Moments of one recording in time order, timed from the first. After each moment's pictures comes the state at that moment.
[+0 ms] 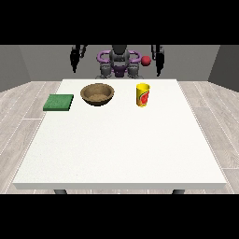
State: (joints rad) left arm 0.02 0.09 -0.04 -1.56 -0.01 0.00 0.00; right arm 0.01 -0.09 -0.02 -1.57 0.02 0.03 -0.01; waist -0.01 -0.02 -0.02
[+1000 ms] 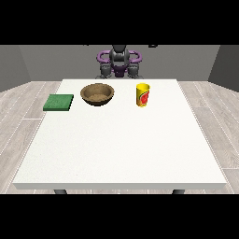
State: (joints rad) left arm -0.10 0.01 -0.06 -1.86 0.04 0.17 0.39; right arm 0.02 -0.08 -0.05 -1.96 -0.13 -0.02 0.42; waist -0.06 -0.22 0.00
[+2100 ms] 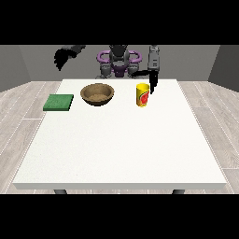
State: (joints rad) left arm -0.28 0.05 0.08 -1.28 -0.01 0.09 -0.32; right arm -0.13 -0.15 -0.20 -1.72 -0.23 0.12 0.02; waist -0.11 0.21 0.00
